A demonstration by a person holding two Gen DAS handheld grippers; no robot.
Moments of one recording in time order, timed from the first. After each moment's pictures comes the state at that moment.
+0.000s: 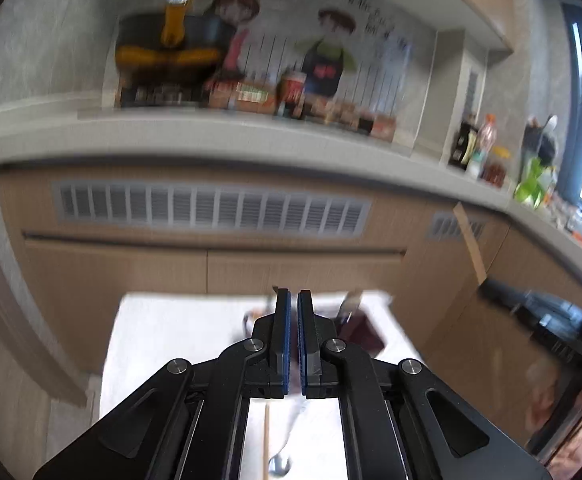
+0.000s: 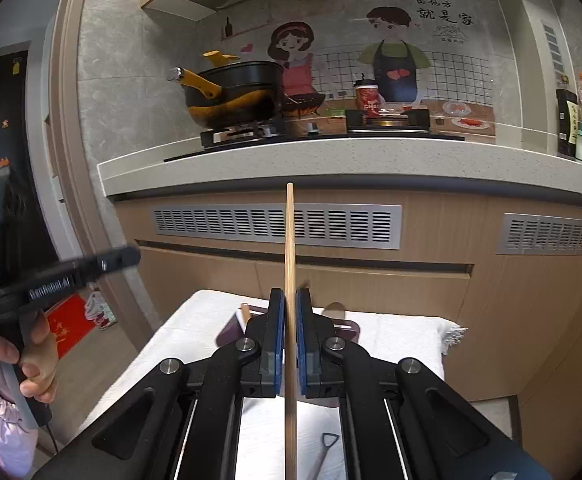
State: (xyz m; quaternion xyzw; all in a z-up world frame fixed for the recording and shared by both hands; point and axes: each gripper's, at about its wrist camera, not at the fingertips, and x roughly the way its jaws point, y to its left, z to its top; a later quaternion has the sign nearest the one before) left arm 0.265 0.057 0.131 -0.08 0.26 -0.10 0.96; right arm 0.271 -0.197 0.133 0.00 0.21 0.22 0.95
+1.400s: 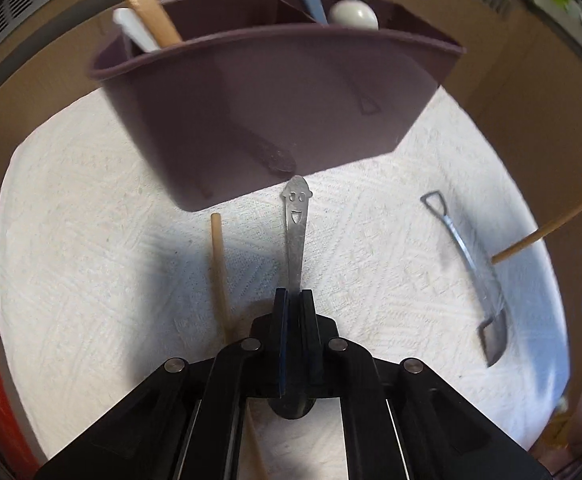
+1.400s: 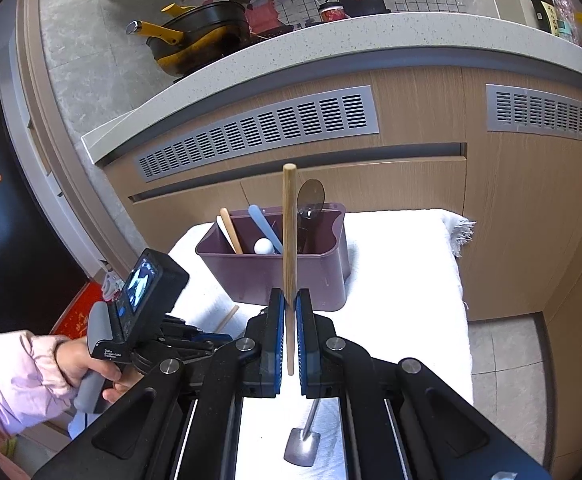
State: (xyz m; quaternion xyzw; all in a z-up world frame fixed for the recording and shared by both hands) left arm 0.320 -0.022 -0.070 0.03 0.55 -0.15 0.82; right arm 0.263 -0.236 0.042 0.06 0.32 0.23 0.92
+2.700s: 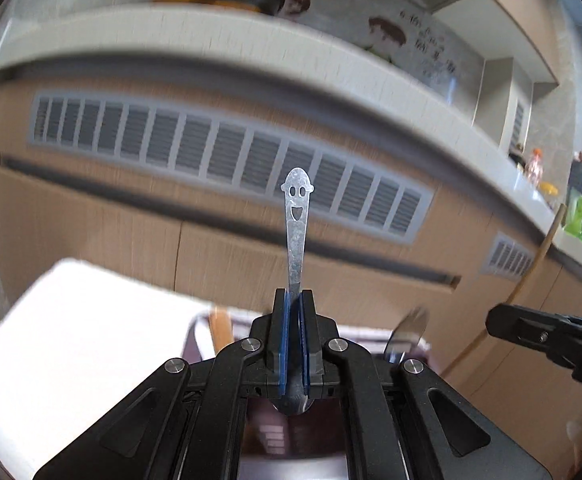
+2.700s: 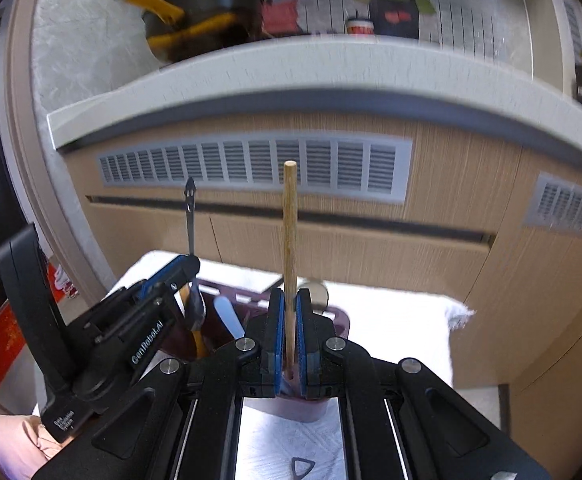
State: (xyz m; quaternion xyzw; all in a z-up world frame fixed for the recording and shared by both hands) left arm 0.374 0.008 -0.006 -0.16 0.18 -0.04 0.97; right arm 0.377 -0.166 0.059 -0.03 0.29 0.19 0.94
